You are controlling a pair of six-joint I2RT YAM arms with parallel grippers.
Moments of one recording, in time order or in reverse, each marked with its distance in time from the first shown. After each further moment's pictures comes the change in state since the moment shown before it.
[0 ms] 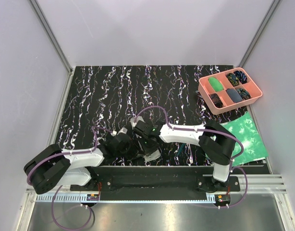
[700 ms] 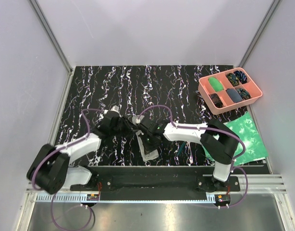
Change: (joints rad) left arm 0.338 -0.011 0.231 -0.123 0.086 0.254; right arm -0.060 -0.025 -0.086 0.147 -0.098 0.039
